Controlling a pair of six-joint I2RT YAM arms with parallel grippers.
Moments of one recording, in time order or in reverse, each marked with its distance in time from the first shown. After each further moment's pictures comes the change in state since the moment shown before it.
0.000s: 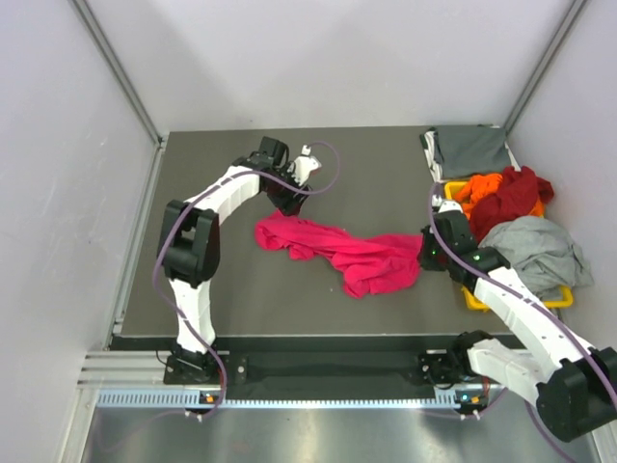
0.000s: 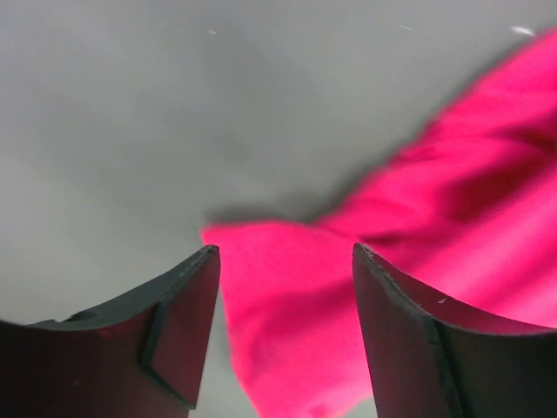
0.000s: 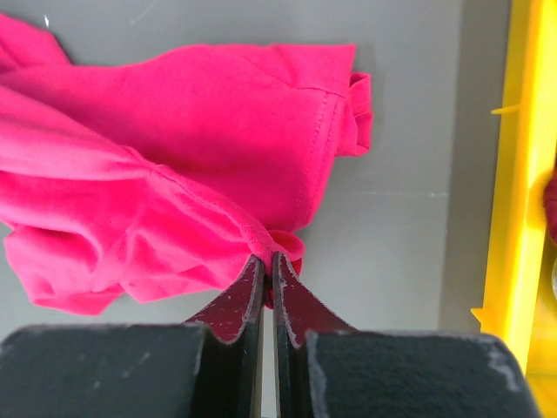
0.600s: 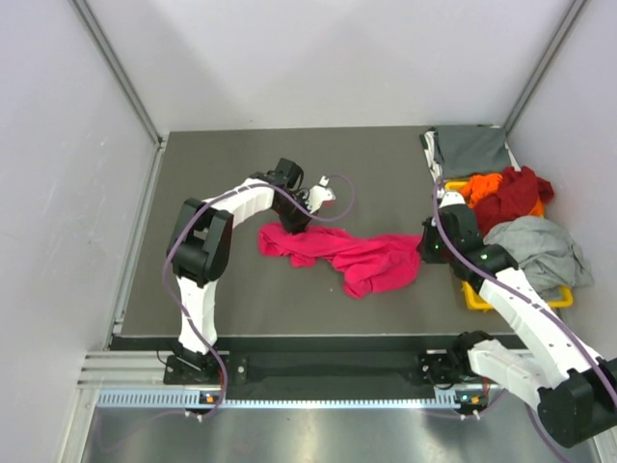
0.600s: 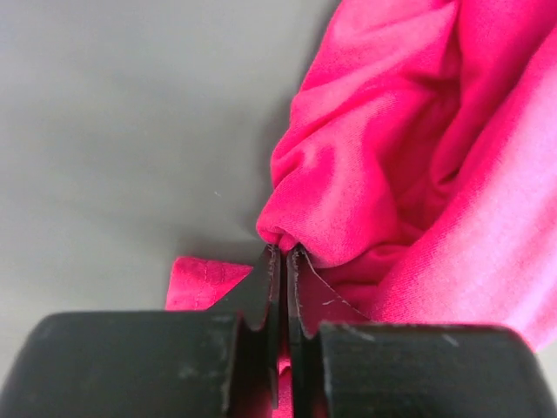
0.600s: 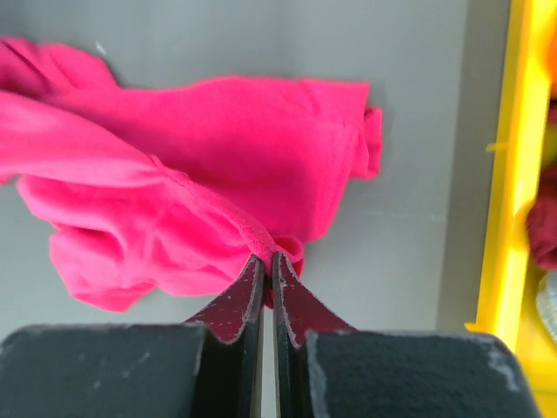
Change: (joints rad) left arm -0.073 0.068 -0.088 -0.036 0.095 0.151; right arm -0.002 -0.025 0.042 -0.008 -0.032 -0.043
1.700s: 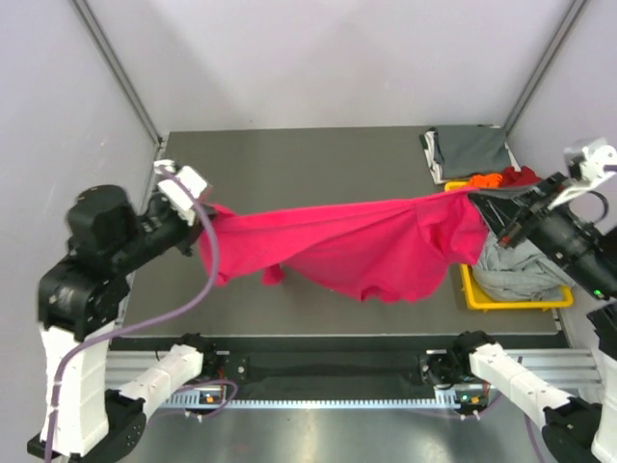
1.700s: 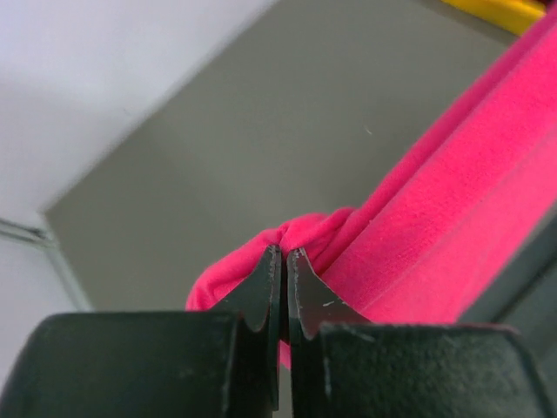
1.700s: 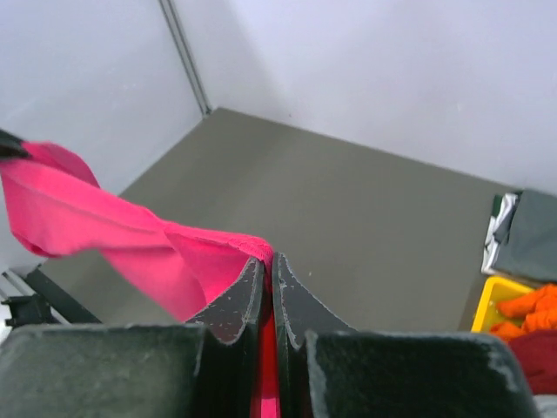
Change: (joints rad) left arm 0.134 -1.151 0.228 -0.460 -0.110 -0.313; right arm 0.000 -0.144 1.030 -0.360 -0.331 -0.199
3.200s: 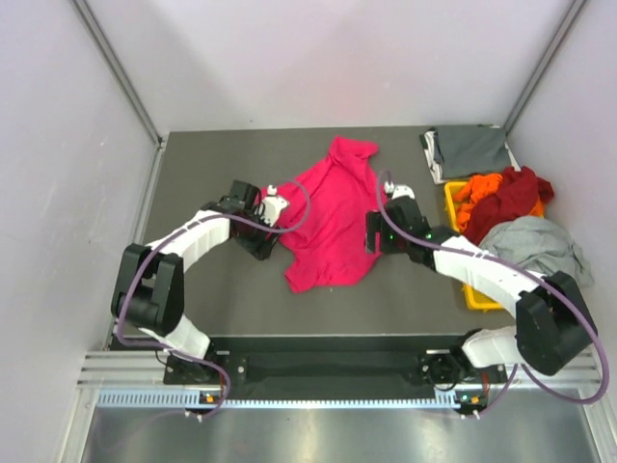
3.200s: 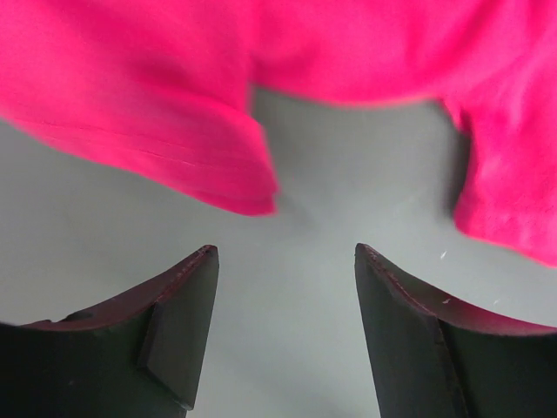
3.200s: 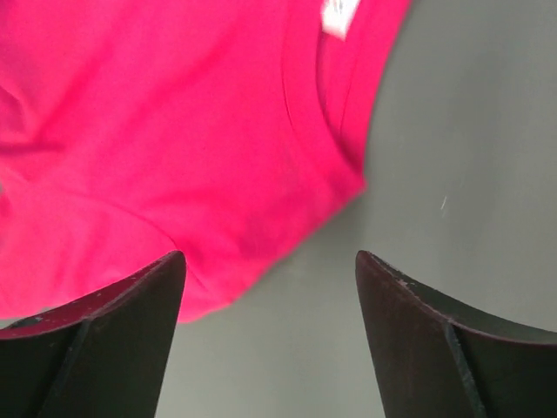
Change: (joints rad) left arm 0.013 0.674 -0.697 0.557 -0.100 0.009; right arm 0.207 0.560 -0.889 0.619 0.395 0.278
